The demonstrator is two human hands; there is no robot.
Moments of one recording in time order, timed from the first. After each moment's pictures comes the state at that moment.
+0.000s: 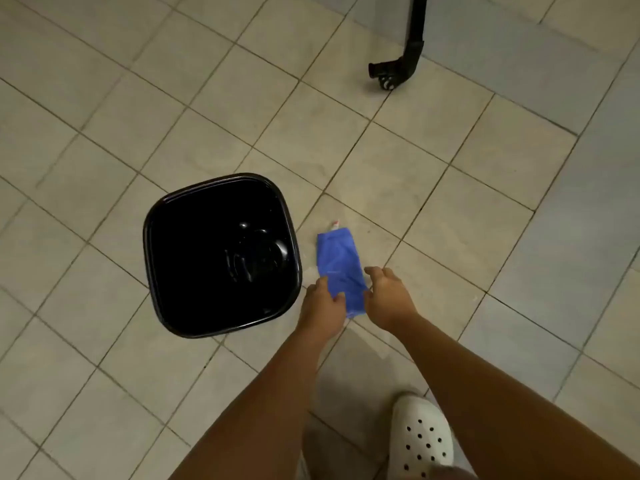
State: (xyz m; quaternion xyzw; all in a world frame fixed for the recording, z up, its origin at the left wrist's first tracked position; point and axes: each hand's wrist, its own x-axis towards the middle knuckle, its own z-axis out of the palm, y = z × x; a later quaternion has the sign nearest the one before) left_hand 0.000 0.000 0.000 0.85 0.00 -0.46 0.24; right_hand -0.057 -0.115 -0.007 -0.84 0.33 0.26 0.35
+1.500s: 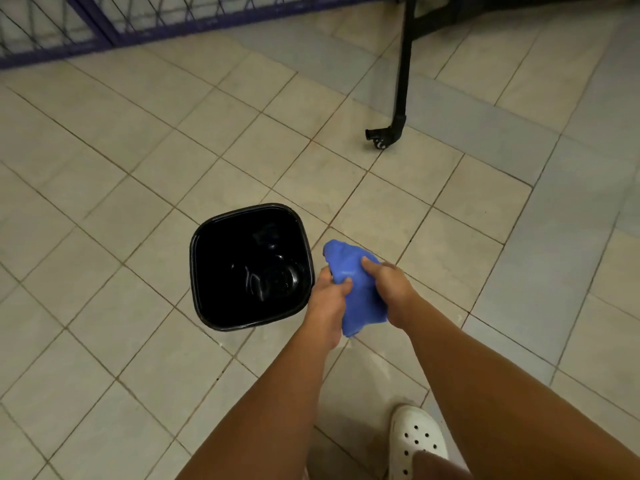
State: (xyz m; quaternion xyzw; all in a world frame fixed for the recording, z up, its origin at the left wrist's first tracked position) left_hand -0.001 -0.006 0.103 0.65 0.17 -0.42 0.61; right_hand -0.032 -0.118 0.100 -0.49 0.50 0.10 0.71
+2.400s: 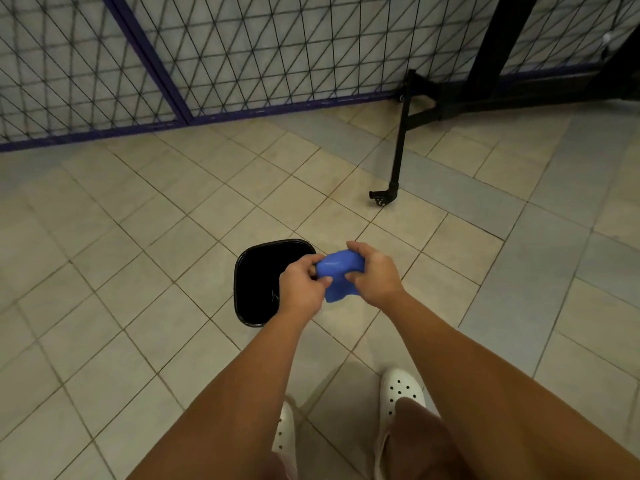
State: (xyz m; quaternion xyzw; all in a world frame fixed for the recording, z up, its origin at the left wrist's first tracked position) left_hand -0.002 0.031 0.262 0.85 -0.04 -0.20 0.48; right_hand -0.048 -0.102 0.251 -0.83 0.25 0.01 0.50
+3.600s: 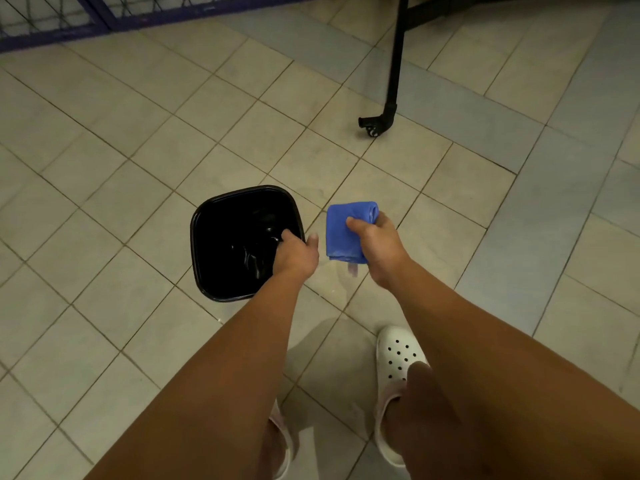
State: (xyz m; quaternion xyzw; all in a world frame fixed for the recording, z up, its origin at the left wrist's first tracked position) left_hand 0.044 -0.001 0.126 0.91 0.04 -0.32 0.26; right_hand -0.024 -0.113 0.161 -0.52 0.44 -0.01 0.73
